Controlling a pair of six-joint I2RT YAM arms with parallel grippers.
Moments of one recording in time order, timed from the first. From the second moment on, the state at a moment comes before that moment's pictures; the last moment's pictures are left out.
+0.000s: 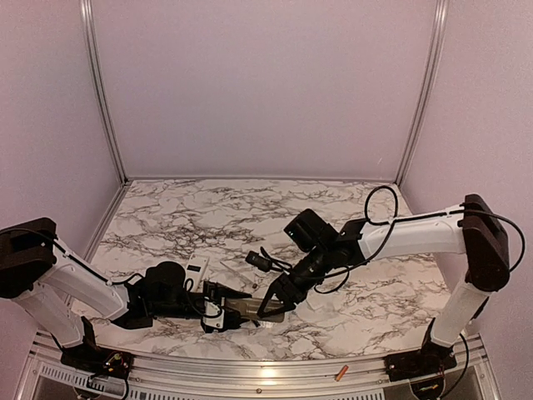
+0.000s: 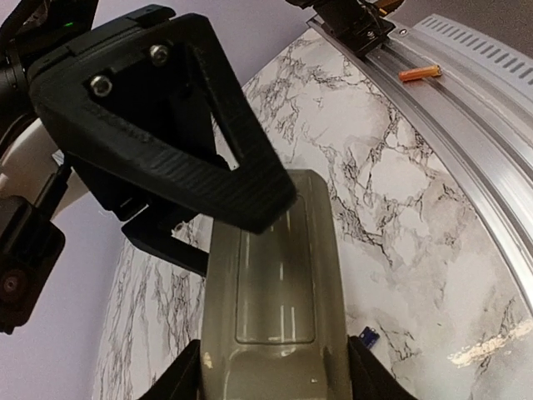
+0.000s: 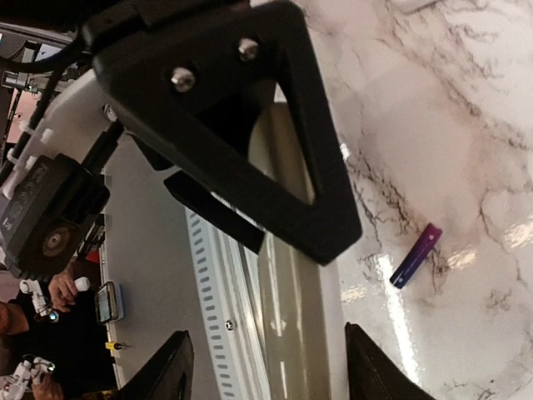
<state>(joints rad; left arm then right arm) -1.11 1.55 0.38 0.87 0.26 0.87 0.96 1.71 1.07 -0.38 -0.86 0.18</state>
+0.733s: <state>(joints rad) -1.09 1.45 0.38 0.89 0.25 0.69 1.00 1.38 0.70 0.19 -0.50 0.47</state>
